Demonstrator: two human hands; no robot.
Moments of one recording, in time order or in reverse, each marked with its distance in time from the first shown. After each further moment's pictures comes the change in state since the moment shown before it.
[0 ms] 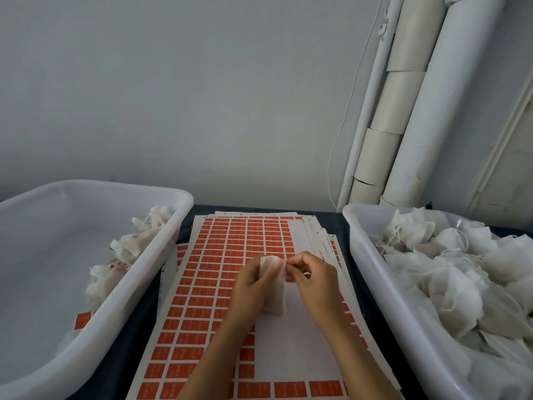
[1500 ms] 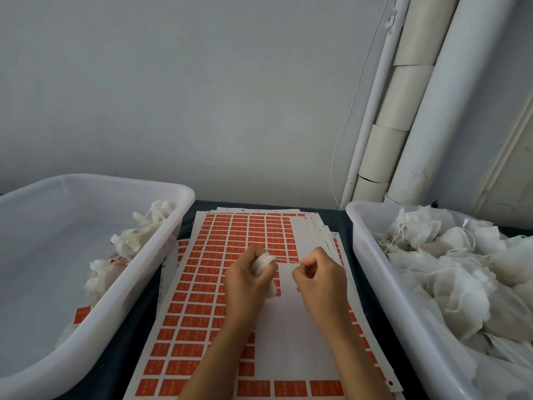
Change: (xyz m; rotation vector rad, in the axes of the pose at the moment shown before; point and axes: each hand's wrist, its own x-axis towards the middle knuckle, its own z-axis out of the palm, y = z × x) left_hand -0.002 -0.001 0.002 0.111 0.248 0.115; right_hand -0.008 -0.005 -0.004 -0.168 0.121 0.046
